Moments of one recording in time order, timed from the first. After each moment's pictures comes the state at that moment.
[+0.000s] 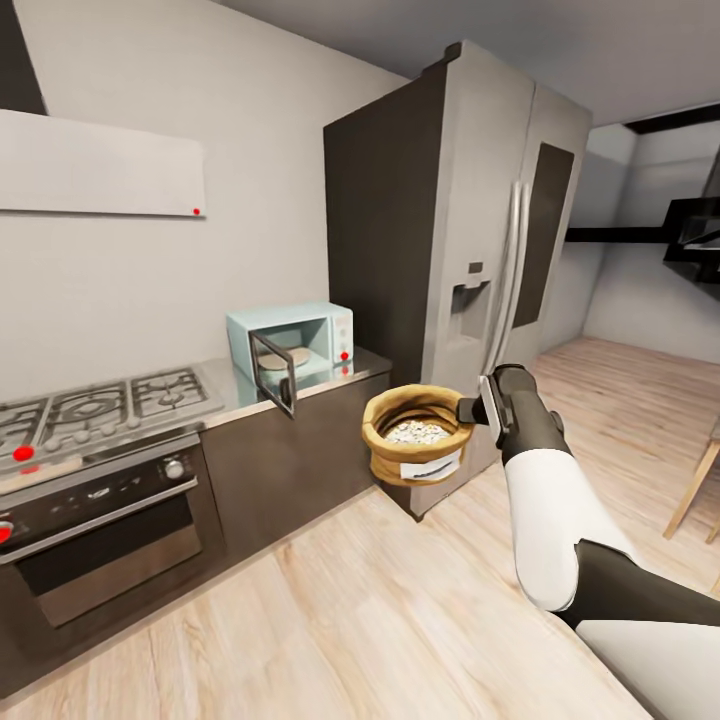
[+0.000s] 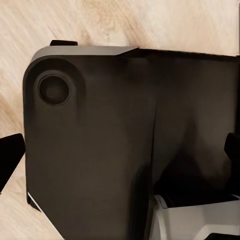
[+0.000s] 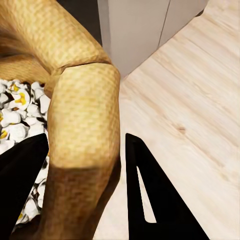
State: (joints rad) left arm -0.01 -0.09 0.01 -0.08 0.06 -0.06 0.00; right arm -1.15 0.14 -0.35 -0.78 0.39 1.04 -0.01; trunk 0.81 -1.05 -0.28
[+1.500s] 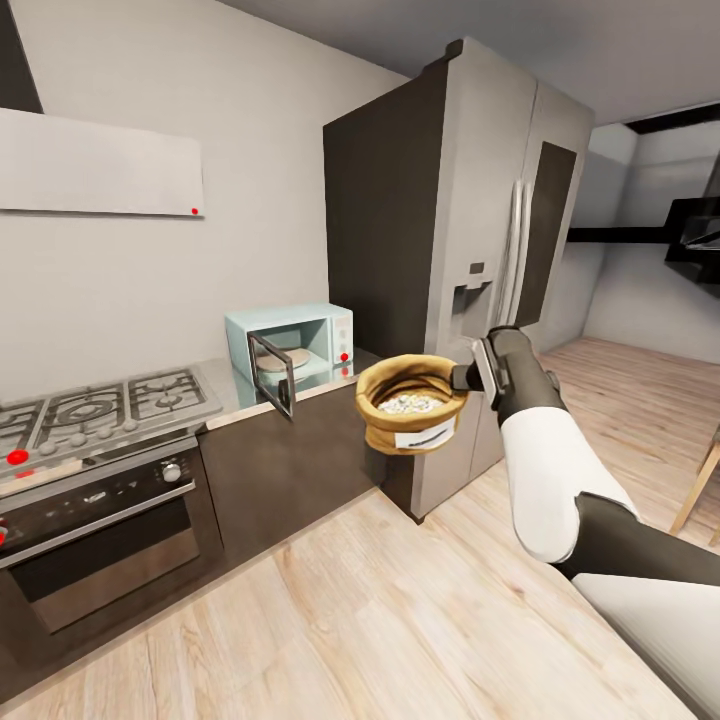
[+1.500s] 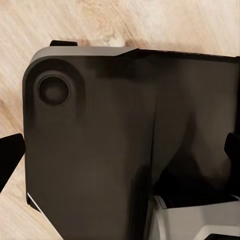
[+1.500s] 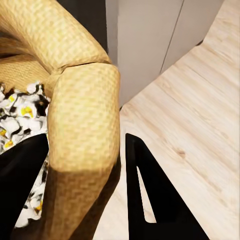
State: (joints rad) left arm -0.01 -0.09 0.01 -0.08 0.06 -0.06 0.00; right arm -1.30 0.15 -0.34 -0.69 0.40 1.04 -0.01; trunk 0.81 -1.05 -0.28
